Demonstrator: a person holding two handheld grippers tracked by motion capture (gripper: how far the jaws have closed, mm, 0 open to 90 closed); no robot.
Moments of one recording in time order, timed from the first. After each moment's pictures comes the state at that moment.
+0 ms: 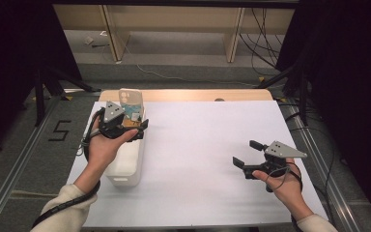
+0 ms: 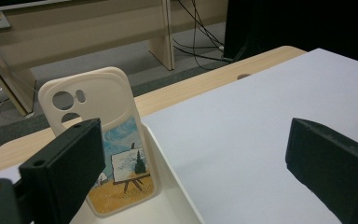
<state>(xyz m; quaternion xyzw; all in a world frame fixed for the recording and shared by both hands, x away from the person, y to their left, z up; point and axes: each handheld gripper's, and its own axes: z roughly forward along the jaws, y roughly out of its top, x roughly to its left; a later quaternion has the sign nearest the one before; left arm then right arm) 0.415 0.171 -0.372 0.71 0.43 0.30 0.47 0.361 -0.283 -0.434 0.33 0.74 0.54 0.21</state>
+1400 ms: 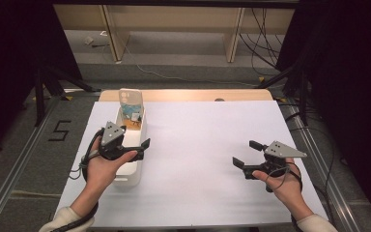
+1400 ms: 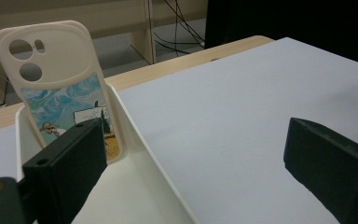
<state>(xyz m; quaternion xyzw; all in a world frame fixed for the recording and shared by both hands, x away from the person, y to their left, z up) 0.373 0.170 -0.399 0.71 0.42 0.27 0.49 0.361 -0.283 -0.434 0.33 0.74 0.54 0.20</state>
